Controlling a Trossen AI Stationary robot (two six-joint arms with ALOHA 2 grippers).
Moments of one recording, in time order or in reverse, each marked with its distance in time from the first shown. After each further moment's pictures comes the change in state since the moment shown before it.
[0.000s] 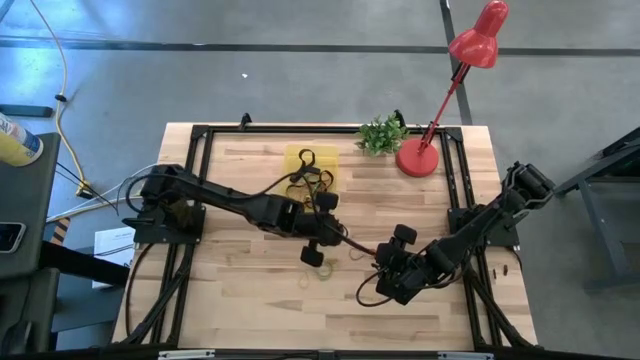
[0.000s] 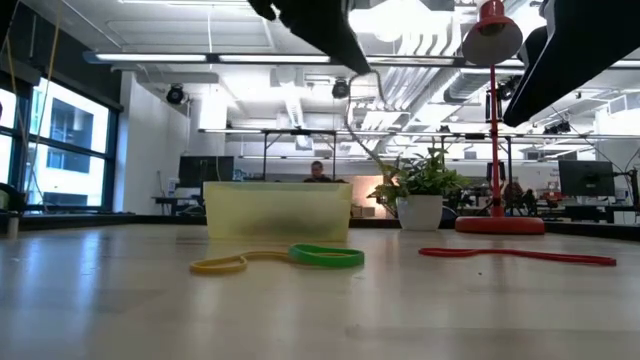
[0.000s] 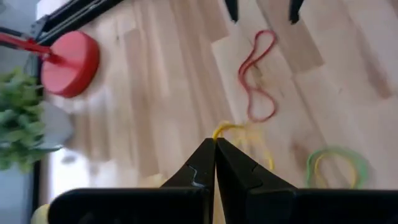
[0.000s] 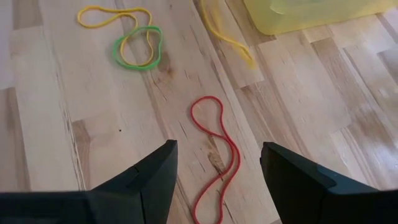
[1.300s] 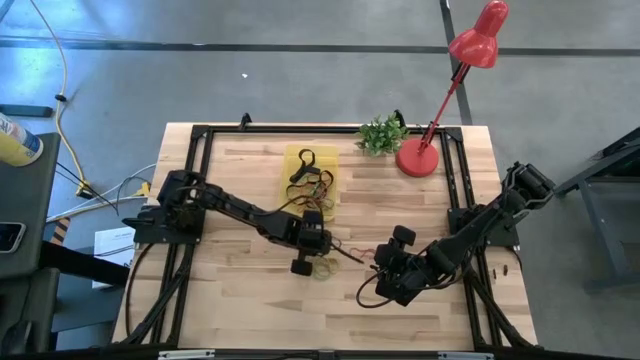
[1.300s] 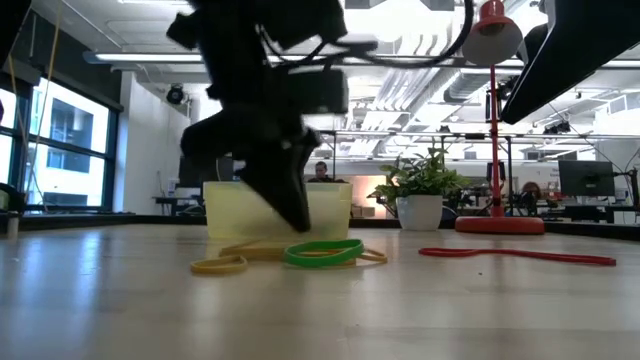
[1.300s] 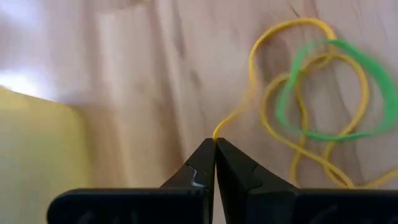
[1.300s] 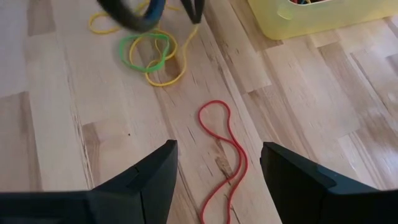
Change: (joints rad) left arm 0.002 0.131 -0.307 0.164 0.145 -0.219; right arm 0.006 0.000 -0.001 0.034 -0.004 -0.001
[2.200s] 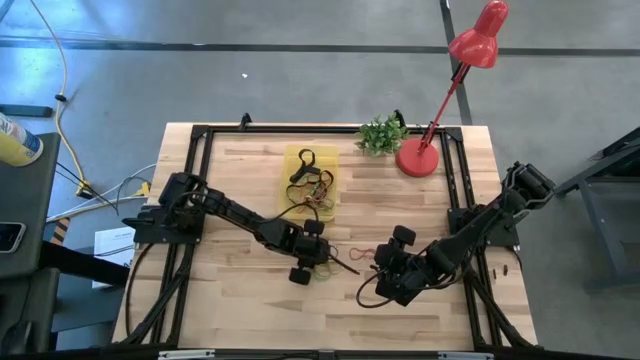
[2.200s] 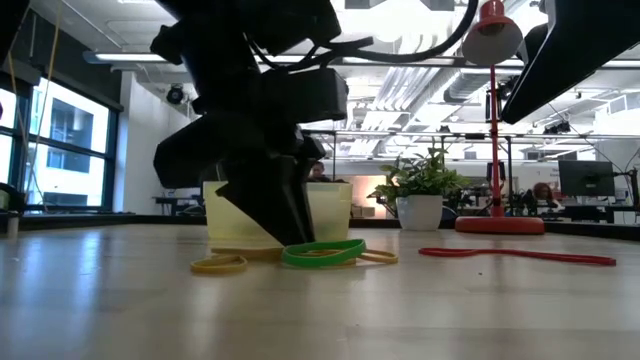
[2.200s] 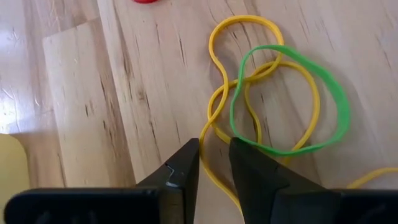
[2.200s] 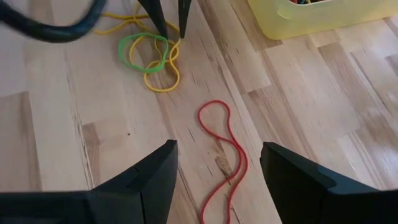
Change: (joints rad) left arm -0.023 0.027 -0.056 0.127 0.027 0.031; right arm 0.000 0.000 0.000 -0.001 0.000 0.000
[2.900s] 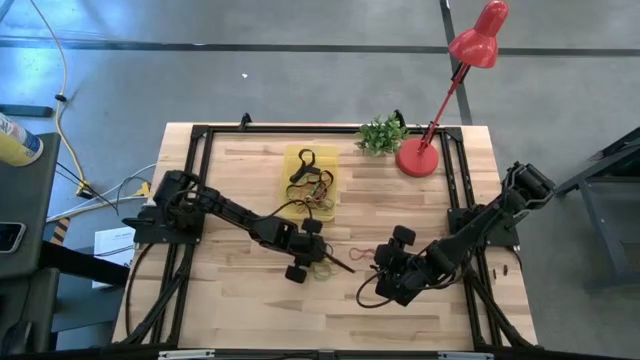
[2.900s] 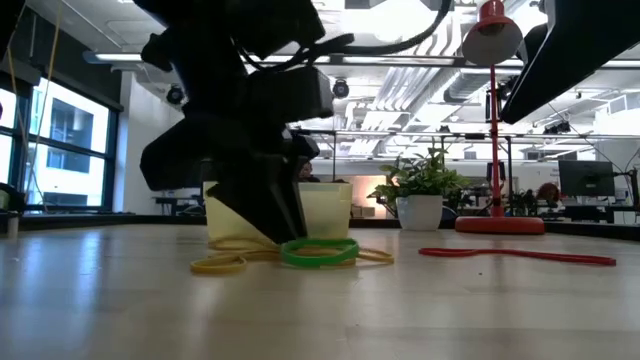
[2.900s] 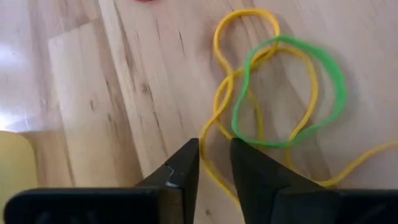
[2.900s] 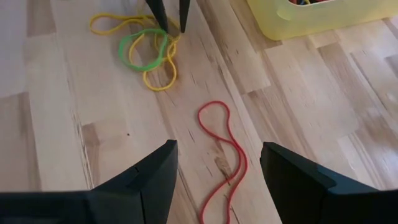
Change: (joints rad) left arm -0.004 -0.055 -0.085 0.086 0.031 0.060; right arm 0.000 0.000 0.000 0.002 0.001 0.000
